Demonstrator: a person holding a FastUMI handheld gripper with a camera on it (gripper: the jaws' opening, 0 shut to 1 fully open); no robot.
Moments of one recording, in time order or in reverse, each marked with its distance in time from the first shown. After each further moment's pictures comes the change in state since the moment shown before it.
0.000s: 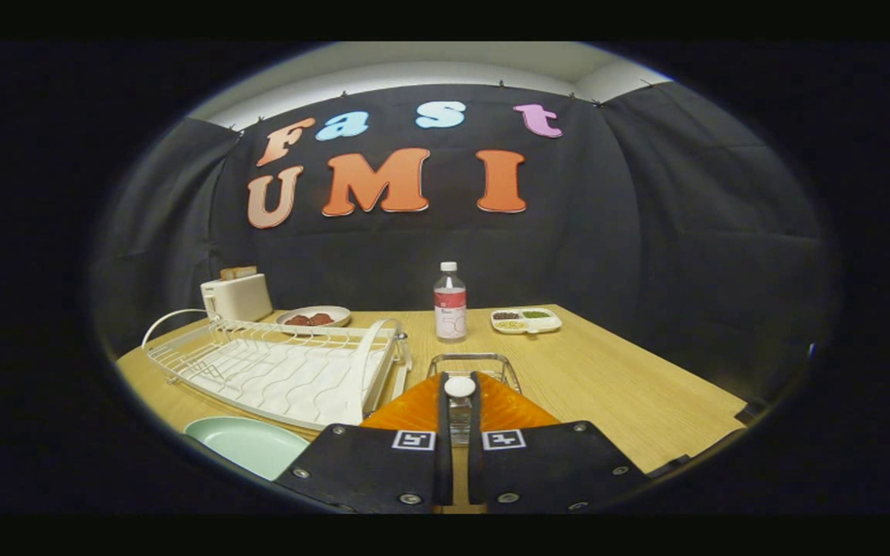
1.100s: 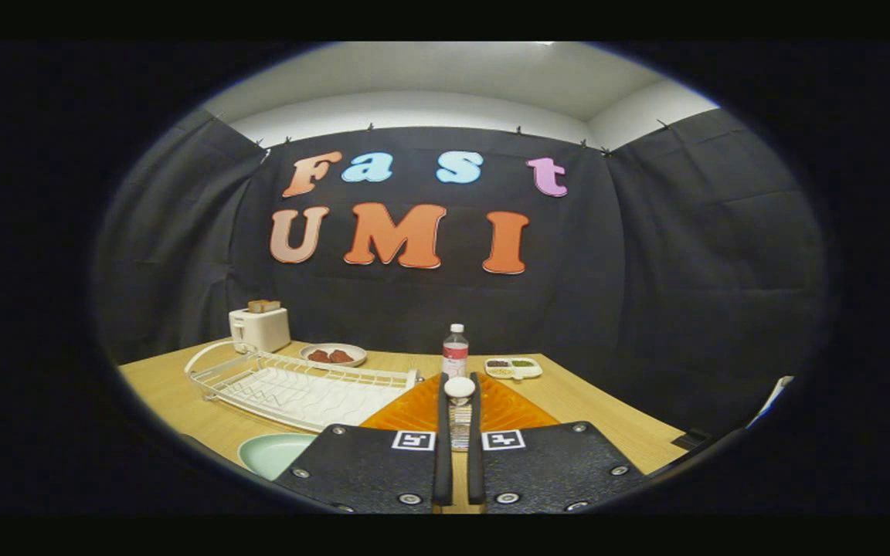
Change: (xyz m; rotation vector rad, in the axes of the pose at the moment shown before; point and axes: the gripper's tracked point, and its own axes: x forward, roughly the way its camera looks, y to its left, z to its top) arm -0.116 0.024 0.098 -0.050 -0.201 -0.001
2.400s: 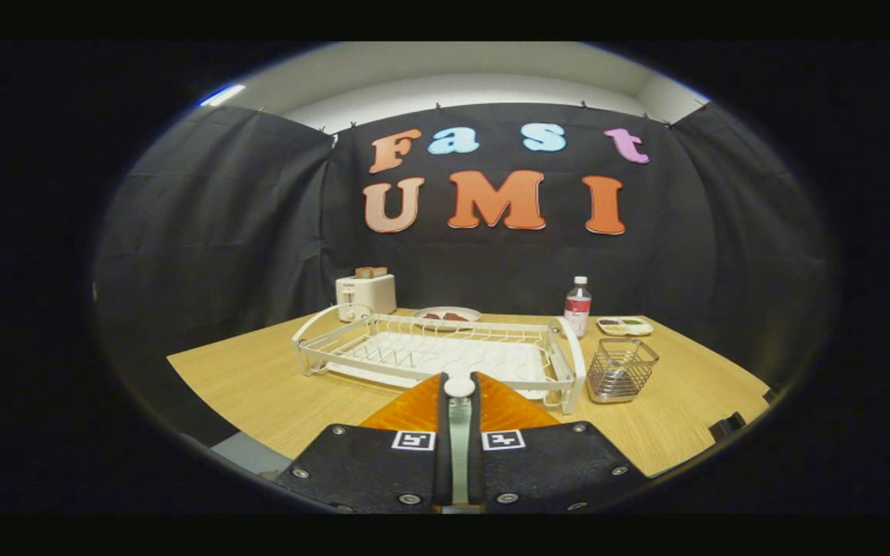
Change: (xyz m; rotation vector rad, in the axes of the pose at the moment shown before) arm -0.044 0.154 -0.087 0.024 0.146 0.323
